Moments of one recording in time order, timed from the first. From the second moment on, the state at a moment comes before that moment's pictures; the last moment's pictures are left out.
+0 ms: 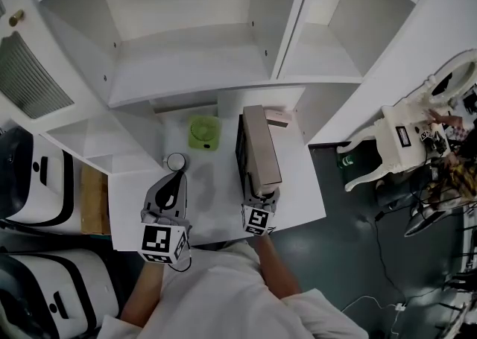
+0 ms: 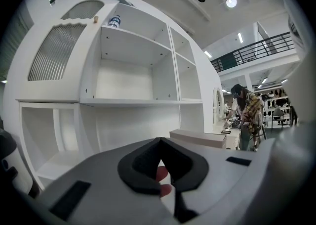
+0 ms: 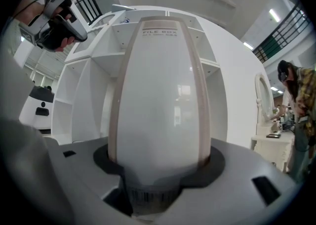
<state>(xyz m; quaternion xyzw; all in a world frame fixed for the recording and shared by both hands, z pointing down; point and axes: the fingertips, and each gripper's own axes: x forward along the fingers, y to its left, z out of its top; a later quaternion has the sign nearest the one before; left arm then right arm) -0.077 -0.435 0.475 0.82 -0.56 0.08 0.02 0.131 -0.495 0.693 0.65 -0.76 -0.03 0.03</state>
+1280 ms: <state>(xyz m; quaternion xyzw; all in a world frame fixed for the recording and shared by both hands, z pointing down) -0.104 -0.418 0.476 0.83 -0.55 0.05 0.07 0.129 -0.470 0.657 0.64 -0.76 0.04 0.11</state>
